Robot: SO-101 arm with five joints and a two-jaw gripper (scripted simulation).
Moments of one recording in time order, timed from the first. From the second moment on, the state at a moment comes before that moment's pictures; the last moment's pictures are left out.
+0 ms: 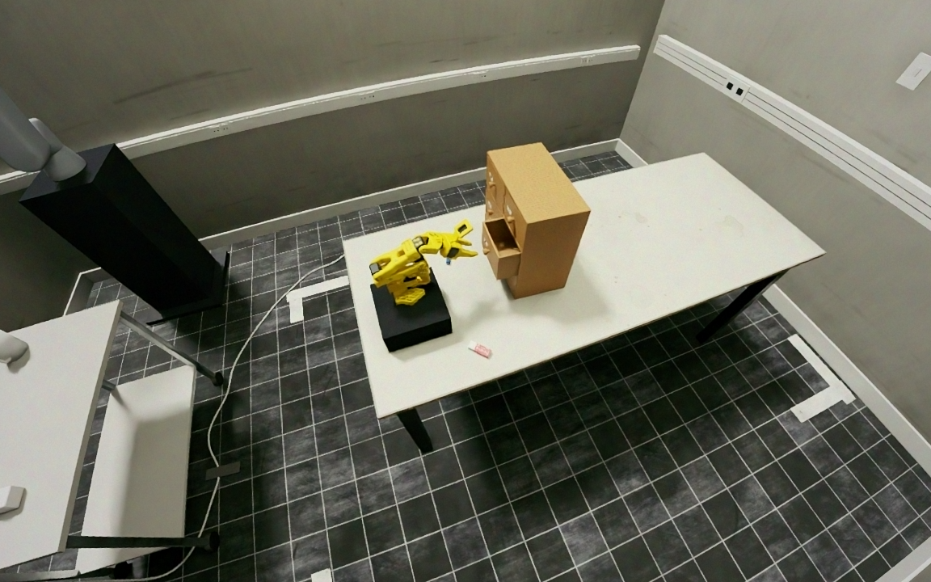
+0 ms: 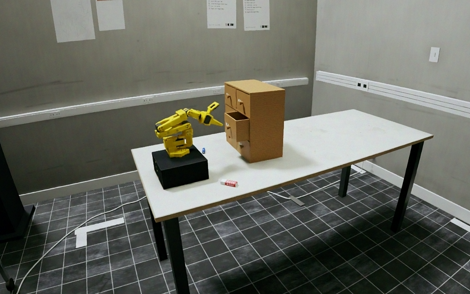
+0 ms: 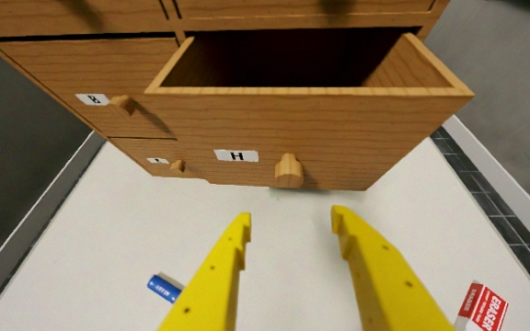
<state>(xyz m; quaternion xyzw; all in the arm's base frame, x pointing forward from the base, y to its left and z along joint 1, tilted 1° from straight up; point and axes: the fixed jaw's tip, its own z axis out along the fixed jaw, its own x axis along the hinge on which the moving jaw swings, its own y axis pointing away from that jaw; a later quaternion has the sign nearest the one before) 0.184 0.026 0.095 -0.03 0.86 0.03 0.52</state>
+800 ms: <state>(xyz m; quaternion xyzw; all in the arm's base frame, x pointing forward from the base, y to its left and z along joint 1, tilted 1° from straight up) 0.184 0.025 0.091 -0.03 0.86 0.03 0.51</state>
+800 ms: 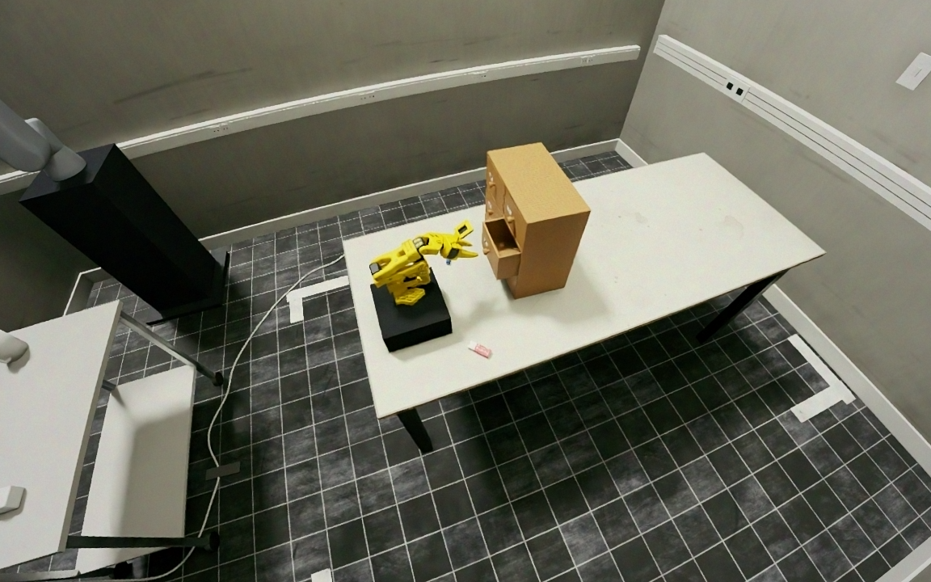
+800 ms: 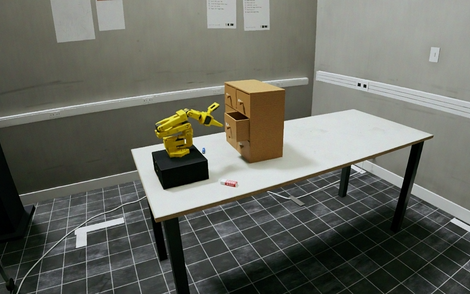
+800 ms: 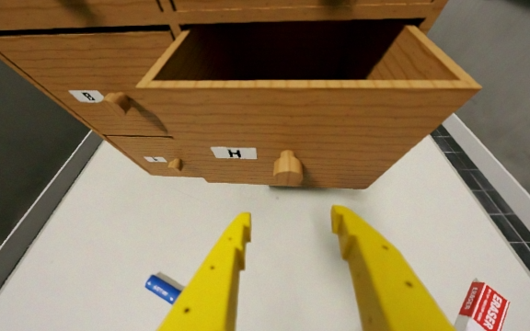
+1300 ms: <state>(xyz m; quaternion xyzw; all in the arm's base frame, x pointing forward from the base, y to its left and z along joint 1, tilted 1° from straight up) 0.197 0.025 0.087 -0.03 0.86 0.03 0.52</state>
